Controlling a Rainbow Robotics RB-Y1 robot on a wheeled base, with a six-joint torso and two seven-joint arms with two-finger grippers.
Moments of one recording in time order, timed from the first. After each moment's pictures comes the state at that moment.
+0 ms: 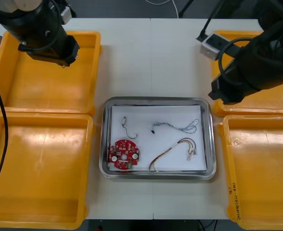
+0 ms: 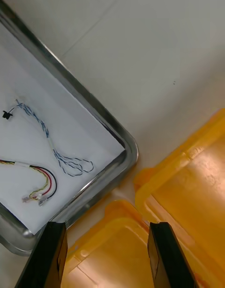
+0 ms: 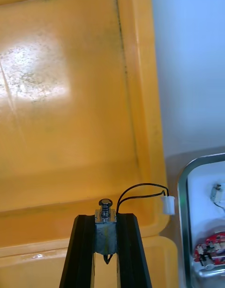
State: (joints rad) right arm -0.71 -0.69 0.16 -2.12 -0.87 1.92 1.58; left arm -0.98 0.55 -0.14 -1.56 0.61 1.91 -1.30
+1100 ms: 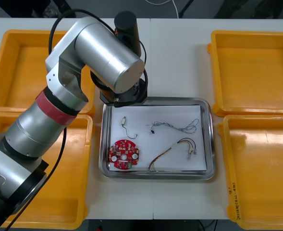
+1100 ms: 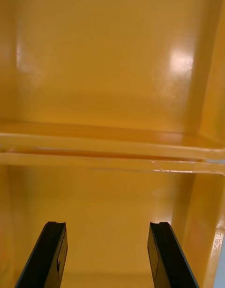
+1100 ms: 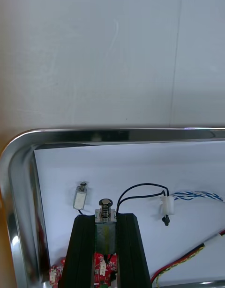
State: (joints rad) right arm -0.35 -0.84 -0.36 -1.99 -0.87 1.92 1.44; left arm -0.86 0.29 -0.49 -1.67 0.45 1.77 -0.76
